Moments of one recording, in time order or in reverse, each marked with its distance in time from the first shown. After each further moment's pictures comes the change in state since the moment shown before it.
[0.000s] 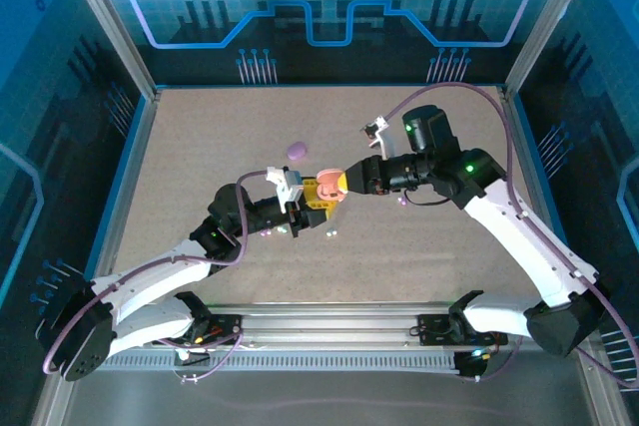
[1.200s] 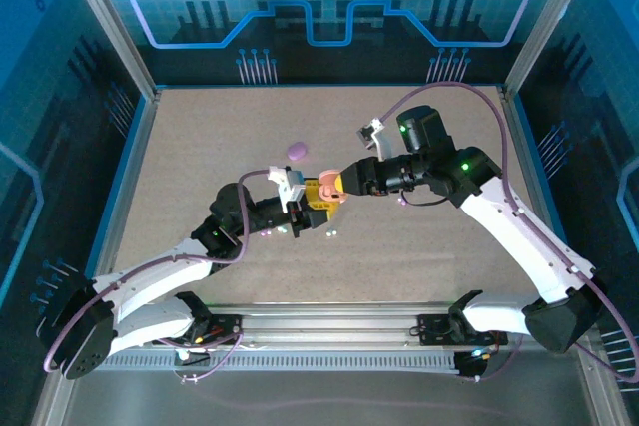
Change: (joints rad) left arm -0.006 0.010 0.007 -0.005 0.008 -0.016; right arm 0.016 0.021 0.019 -0.039 0.047 -0.015
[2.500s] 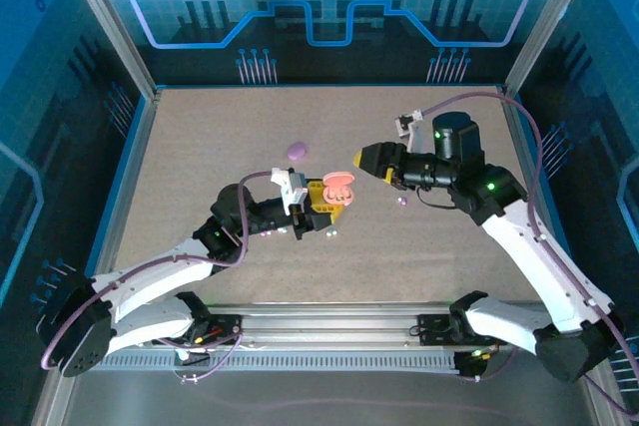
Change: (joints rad) left arm -0.040 0.005 0.025 0.021 0.012 0.012; right arm -0.114 -0.155 -0.152 0.235 0.086 0.301
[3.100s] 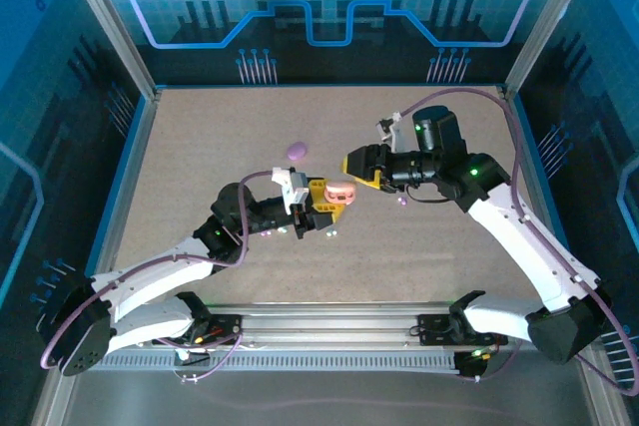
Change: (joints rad) left arm -0.006 0.003 0.015 -0.002 -0.008 0.018; right arm 0.040 0.100 0.066 -0.098 -0.077 -0.037
